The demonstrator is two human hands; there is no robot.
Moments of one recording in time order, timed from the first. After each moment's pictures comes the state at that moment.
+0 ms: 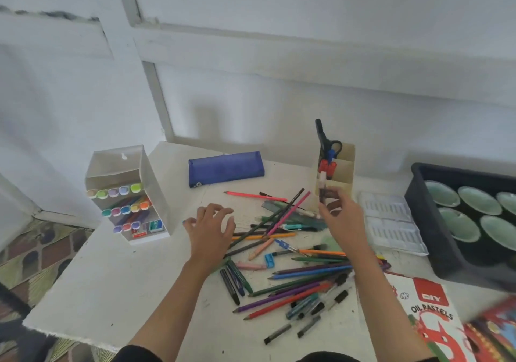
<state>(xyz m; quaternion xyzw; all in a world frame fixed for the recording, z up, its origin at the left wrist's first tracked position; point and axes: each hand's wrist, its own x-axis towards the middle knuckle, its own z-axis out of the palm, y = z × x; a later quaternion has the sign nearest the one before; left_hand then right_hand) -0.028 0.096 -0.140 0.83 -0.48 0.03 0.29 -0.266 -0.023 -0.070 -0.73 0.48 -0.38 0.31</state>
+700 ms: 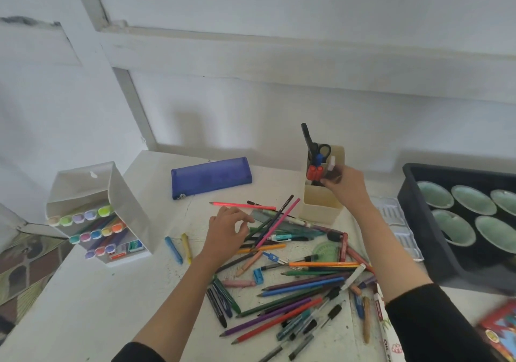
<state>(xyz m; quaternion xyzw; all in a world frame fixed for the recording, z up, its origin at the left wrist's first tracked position) -0.051 0.041 -0.124 0.74 -0.56 -0.15 0.34 -0.274 -0.136 -0.057 -0.75 0.55 -0.26 0.25</state>
